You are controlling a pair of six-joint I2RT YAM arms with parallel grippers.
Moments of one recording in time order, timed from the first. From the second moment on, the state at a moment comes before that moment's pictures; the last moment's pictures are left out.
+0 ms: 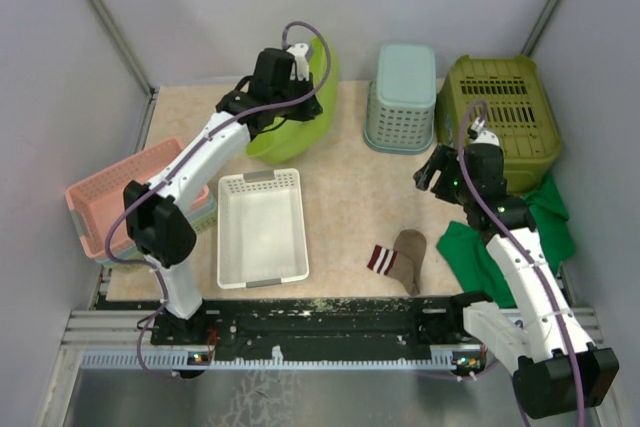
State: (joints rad) left arm -0.56 1.87 1.83 -0.51 0.01 -0.28; right arm 0.17 0.89 0.88 -0.59 -0.01 0.51
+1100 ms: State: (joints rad) left arm -0.28 1.79 1.13 0.92 0.84 -1.45; right arm 0.17 0.81 0.88 -0.59 0.04 0.53
